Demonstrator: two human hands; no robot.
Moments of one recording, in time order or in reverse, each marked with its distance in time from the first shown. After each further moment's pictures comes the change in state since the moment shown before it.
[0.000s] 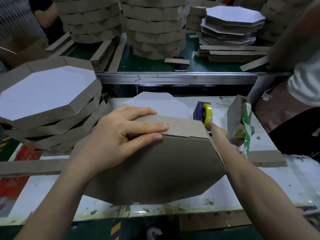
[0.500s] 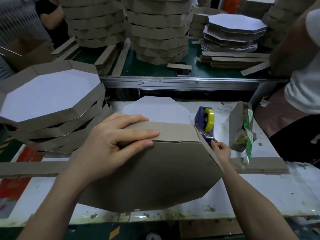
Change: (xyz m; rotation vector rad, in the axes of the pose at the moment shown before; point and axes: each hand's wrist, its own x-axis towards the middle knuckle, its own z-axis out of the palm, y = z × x) left_hand -0.015 -0.006 -0.004 -0.012 0.071 -0.044; right_hand 0.009 0.062 -0.023 -0.077 -0.008 -0.305
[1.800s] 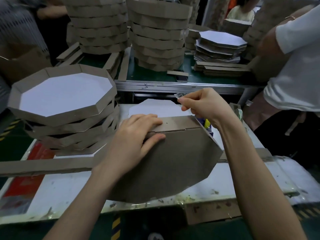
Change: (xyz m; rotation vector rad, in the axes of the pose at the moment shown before) left_hand -0.052 -0.011 -0.021 0.121 0.022 -0.066; right_hand -0.210 -0.221 0.008 -0.344 -0.524 -0.493
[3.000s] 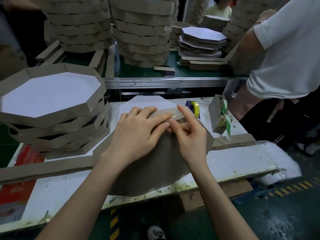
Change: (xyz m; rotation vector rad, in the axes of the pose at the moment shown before) left_hand 0.004 0.009 0.000 0.243 -0.136 0.062; right_hand -0.096 0.048 0.087 0.266 0.462 -0.322
